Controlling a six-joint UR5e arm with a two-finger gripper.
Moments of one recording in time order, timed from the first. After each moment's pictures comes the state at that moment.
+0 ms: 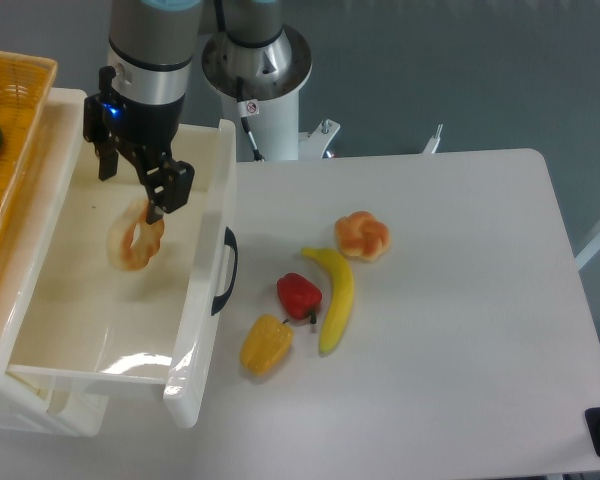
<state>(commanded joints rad) 2.22 -1.64 -1.45 -1.50 1.27 0.90</state>
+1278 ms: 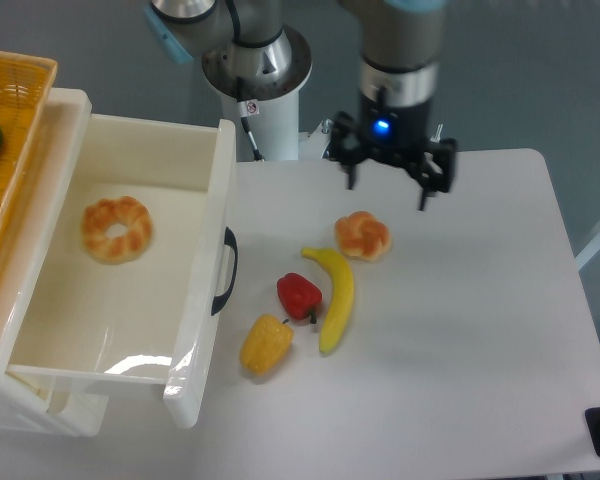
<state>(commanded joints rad) 2.72 -1.78 -1.50 -1.36 1.55 1.28</state>
